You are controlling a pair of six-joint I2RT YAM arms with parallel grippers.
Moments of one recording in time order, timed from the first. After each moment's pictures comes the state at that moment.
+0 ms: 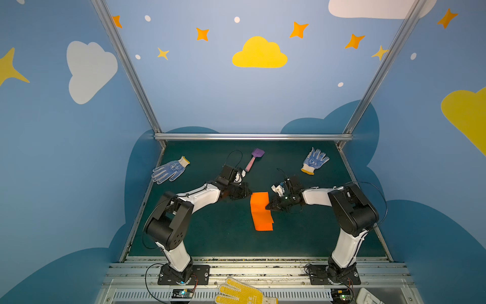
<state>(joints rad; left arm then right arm) -0.49 1.74 1.03 -0.14 0.51 -0.60 0.47 1.87 0.89 -0.15 -0.73 0.57</state>
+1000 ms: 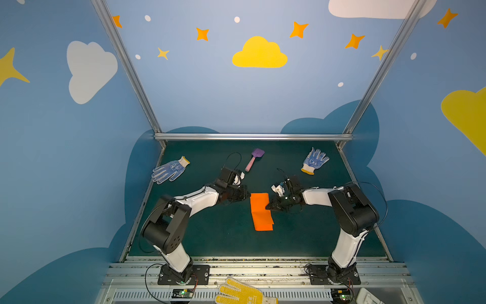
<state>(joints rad) -0.53 1.62 0.91 -0.10 0.48 -0.61 0.47 1.86 0.88 -0.14 -0.72 0.57</state>
